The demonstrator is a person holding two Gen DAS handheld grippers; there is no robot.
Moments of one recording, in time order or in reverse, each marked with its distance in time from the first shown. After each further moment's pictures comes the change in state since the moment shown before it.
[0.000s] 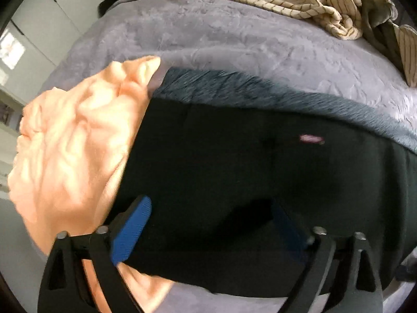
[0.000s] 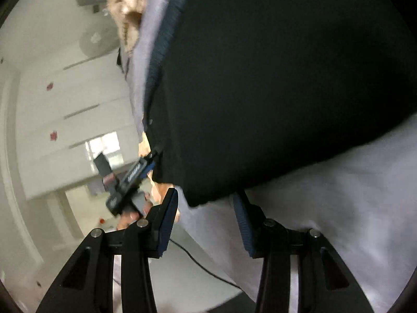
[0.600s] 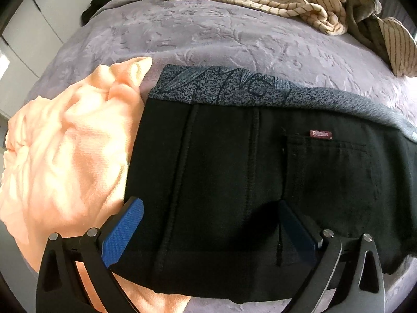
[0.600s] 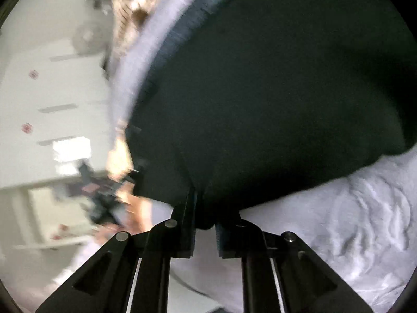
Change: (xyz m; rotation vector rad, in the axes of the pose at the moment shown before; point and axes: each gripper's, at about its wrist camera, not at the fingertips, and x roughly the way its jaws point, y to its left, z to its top) left arm 0.015 0.018 -0.001 0.074 -0.039 -0.069; right arm 0.003 0.031 -0.016 -0.127 -0.102 -0.255
